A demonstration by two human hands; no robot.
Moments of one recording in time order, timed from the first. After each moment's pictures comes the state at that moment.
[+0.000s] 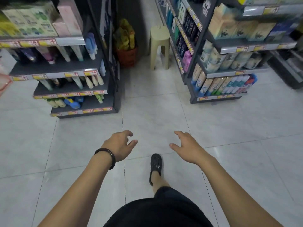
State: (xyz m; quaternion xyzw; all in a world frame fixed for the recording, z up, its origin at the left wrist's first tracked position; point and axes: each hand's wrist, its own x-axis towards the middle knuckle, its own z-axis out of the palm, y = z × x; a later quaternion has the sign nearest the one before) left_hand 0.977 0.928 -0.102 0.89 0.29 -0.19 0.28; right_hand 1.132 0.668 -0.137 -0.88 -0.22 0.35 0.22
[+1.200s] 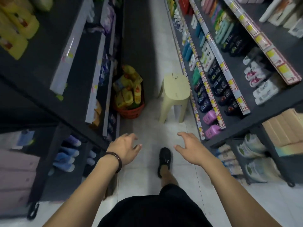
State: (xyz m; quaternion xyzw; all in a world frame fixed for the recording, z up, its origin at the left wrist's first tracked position) left_hand 1.716 1.448 -0.118 0.91 0.27 -0.18 0.25; right_hand 1.889 1.205 -0.141 -0.89 -0.26 0.33 0.15
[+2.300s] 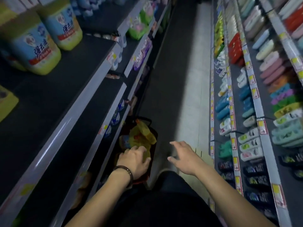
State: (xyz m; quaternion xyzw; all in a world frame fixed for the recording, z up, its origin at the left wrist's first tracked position) left_hand 2.157 1.803 -0.128 0.86 0.41 -0.16 0.27; right_hand 2.358 1.671 -0.123 -0.82 -0.44 0.36 0.04
